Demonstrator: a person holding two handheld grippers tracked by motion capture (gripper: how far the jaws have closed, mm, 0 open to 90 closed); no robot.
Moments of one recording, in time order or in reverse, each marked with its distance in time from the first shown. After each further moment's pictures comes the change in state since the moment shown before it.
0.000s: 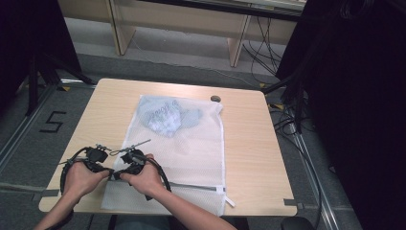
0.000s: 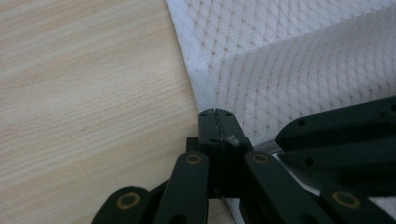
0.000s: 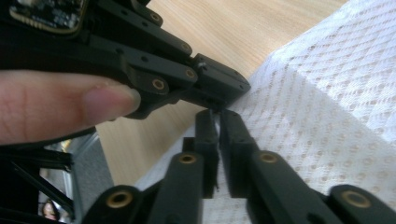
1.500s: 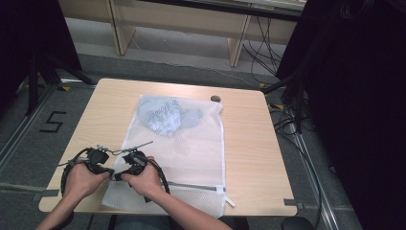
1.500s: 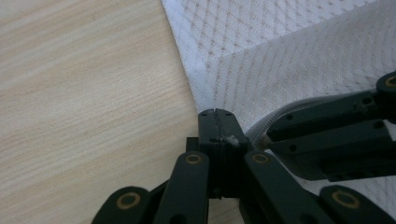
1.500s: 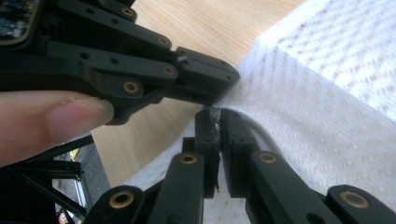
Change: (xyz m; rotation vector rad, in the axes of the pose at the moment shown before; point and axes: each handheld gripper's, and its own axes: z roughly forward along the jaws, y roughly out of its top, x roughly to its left) left arm -0.005 -0.002 -0.001 -0.002 0.037 0.057; right arm -0.005 -0.006 0.005 0.010 -0.006 0.094
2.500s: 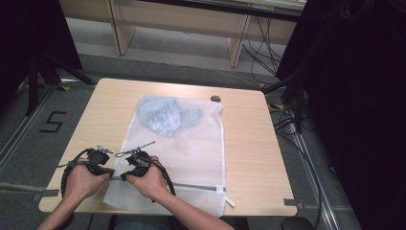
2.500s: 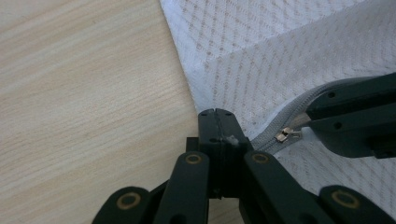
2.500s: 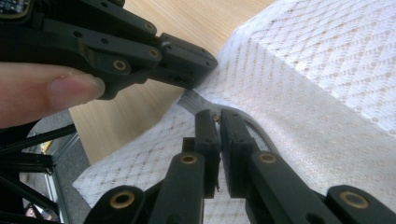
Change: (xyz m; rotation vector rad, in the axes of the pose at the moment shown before) left arm 0.000 -0.002 0.000 -0.009 0.006 0.021; right arm 0.001 -0.005 -0.015 0.005 -0.083 -0.072
